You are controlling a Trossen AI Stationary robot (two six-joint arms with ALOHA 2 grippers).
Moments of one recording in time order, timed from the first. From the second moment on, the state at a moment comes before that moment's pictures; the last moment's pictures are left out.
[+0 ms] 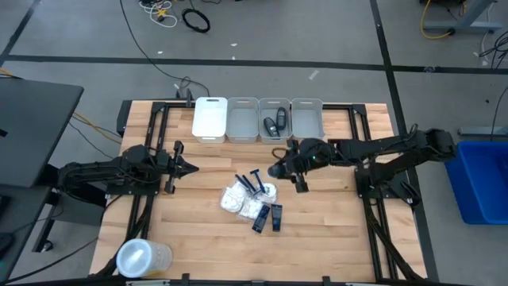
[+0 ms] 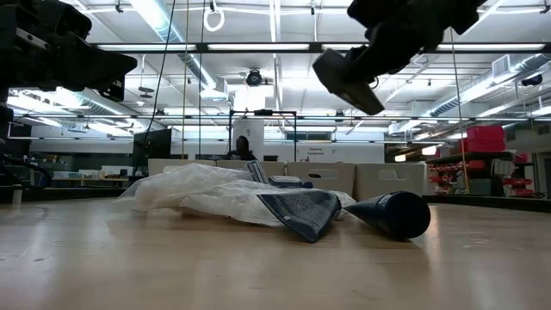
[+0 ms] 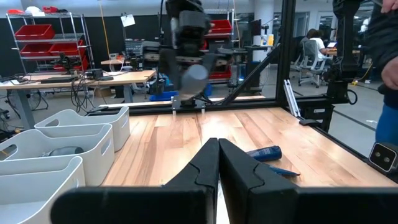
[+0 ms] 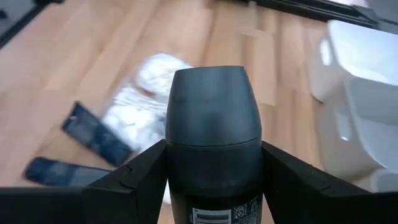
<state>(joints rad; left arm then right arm) 0.11 0.01 0.01 0.07 0.17 0.02 -0.01 1.30 0.79 -0.20 -0.07 -0.21</state>
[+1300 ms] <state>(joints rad) 0.11 0.01 0.01 0.07 0.17 0.02 -0.44 1.49 0.79 0.15 0.29 0.20</state>
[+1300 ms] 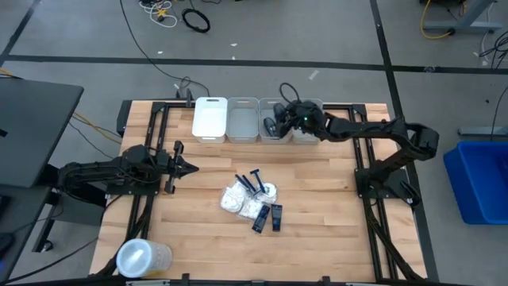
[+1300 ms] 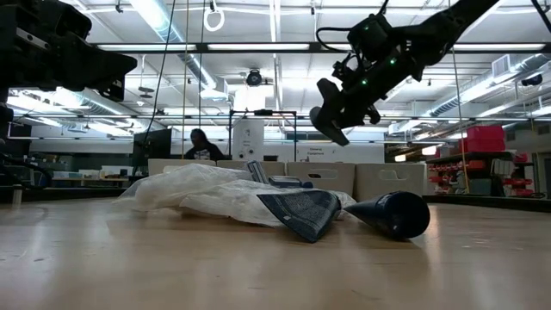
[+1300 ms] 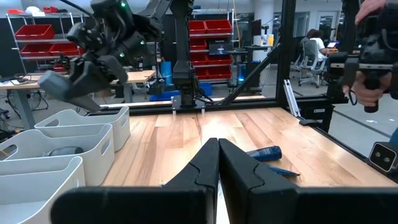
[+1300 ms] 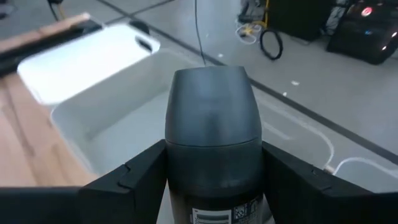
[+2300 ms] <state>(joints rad) 0.11 0.01 0.01 0.07 0.17 0.02 -0.52 1.72 0.96 0.13 0.22 0.20</state>
